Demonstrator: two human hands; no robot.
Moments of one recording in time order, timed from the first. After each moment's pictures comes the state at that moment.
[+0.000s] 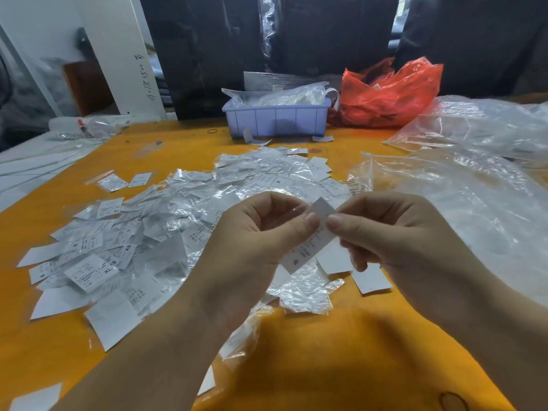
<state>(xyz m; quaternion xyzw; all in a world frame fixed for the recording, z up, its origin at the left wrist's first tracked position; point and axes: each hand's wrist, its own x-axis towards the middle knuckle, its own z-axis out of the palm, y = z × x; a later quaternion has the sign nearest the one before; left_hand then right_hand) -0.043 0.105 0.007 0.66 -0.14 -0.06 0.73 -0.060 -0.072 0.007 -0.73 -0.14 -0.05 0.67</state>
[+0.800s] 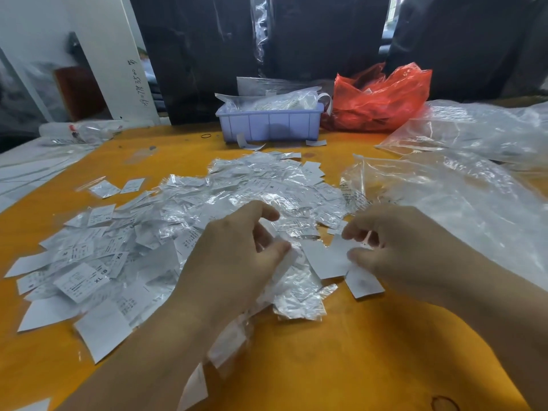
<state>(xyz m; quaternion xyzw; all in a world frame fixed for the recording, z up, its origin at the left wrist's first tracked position) -0.027 0.115 -0.008 0.91 -0.14 0.10 0.38 -0.043 -0.103 -0.002 -0.97 -0.07 -0.09 0.21</state>
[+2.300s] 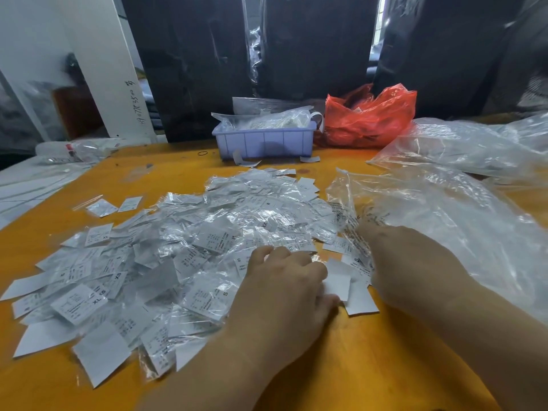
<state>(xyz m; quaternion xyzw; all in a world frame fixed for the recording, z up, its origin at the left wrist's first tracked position) -0.034 0.077 -0.027 0.95 -0.29 0.11 0.08 -0.039 -0.101 -0.010 -1.00 0.03 -0.08 0.04</state>
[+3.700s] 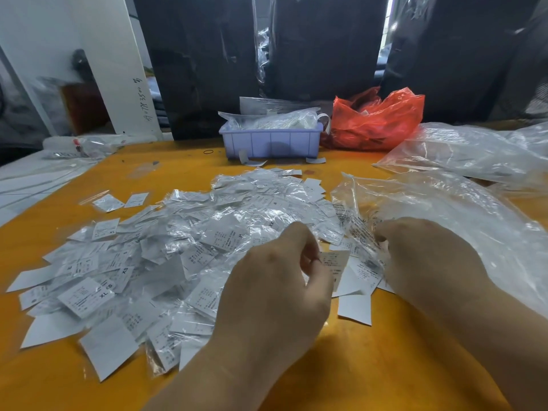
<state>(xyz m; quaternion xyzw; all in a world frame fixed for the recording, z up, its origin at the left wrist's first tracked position) -0.055 0.087 -0.004 0.88 -0.21 0.19 0.37 -0.044 -0.100 0.000 -0.99 0.06 -0.13 -0.01</state>
